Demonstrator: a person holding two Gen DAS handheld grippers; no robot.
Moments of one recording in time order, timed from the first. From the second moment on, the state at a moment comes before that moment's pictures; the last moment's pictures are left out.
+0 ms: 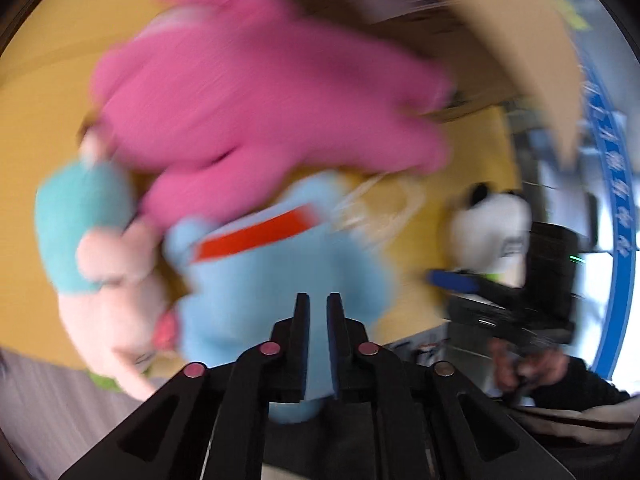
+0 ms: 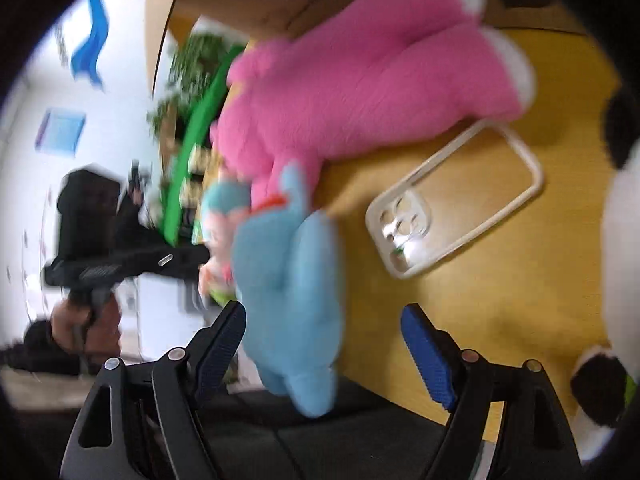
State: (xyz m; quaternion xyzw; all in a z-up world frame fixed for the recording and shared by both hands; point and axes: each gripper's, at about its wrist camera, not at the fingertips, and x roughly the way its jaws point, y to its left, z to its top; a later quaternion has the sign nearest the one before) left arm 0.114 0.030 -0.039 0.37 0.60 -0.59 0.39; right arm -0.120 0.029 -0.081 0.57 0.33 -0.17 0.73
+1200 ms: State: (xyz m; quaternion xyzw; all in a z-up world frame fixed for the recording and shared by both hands) left arm 0.172 0.075 -0.146 0.26 0.71 -0.56 0.33; right arm -0.097 0.016 -0.123 0.59 0.42 -0.18 0.67
